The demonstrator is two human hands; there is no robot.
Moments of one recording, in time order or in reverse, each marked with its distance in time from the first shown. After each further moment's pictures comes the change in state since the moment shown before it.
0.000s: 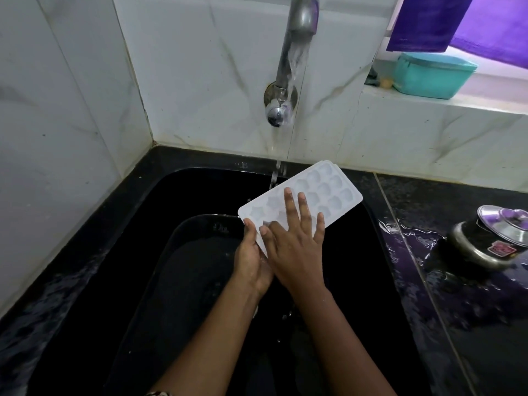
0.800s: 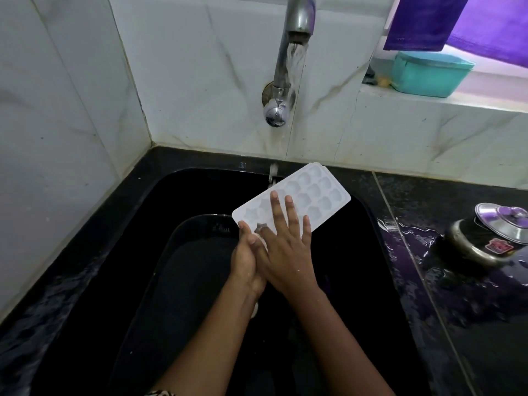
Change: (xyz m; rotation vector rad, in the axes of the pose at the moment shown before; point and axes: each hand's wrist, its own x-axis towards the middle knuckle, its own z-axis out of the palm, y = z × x) left_hand -0.003 0.001 -0.003 0.046 0.052 0.036; right_hand -0.003 -0.008 -0.001 0.067 -0.190 -0.051
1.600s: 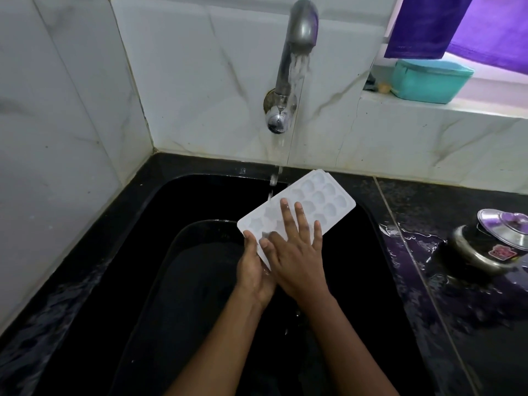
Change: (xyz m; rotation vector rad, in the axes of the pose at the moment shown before) left_hand -0.002 -0.004 0.002 -0.037 -0.016 -0.026; right_hand -0.001 0.014 0.001 -0.037 0.014 0.013
